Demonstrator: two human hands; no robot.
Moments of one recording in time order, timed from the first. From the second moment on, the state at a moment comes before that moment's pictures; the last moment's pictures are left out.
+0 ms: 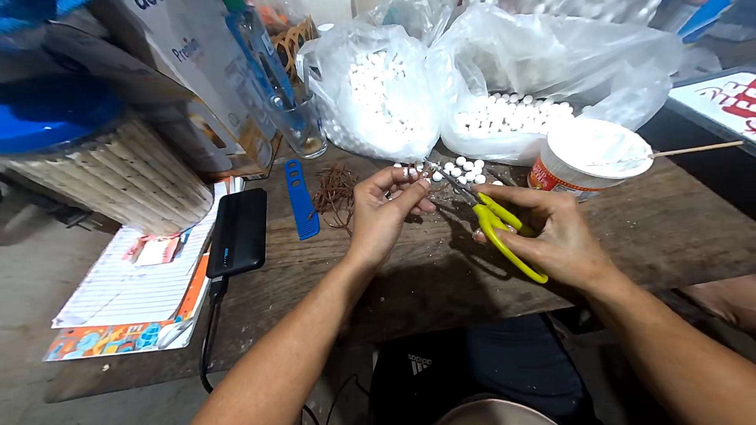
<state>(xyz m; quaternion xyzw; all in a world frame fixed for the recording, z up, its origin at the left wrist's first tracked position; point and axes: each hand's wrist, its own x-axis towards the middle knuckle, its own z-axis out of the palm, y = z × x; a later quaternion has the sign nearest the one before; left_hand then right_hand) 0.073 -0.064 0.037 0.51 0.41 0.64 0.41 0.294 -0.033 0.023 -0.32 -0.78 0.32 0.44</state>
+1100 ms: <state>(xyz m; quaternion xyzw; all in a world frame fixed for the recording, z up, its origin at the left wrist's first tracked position) 0.071 -0.062 0.039 0.40 0.43 0.63 0.50 0.300 -0.028 0.026 -0.34 -0.71 0.48 0.40</state>
